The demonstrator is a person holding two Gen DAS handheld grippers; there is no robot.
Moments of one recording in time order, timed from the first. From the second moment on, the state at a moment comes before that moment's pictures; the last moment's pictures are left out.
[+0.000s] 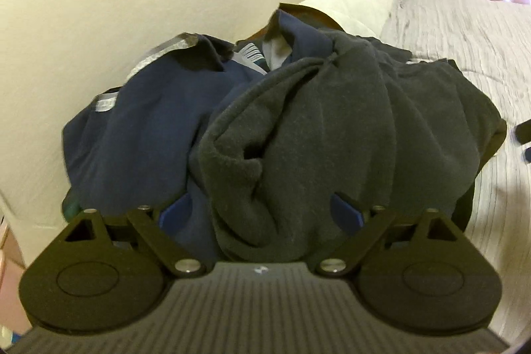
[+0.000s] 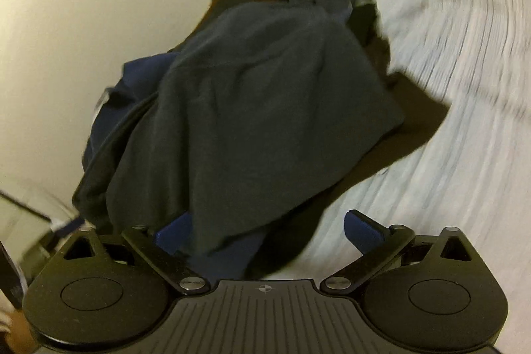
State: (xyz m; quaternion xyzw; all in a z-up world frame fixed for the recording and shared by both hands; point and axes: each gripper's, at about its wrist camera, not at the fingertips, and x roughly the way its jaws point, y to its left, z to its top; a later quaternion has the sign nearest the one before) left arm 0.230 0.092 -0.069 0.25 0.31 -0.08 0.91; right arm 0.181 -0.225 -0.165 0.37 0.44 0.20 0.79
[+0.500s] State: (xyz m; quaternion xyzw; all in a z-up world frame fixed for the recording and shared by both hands) left arm 0.261 0.100 -0.069 0.23 0.31 -0.11 0.91; right arm 0.216 -0.215 -0.182 0.48 0.38 0.17 0.77
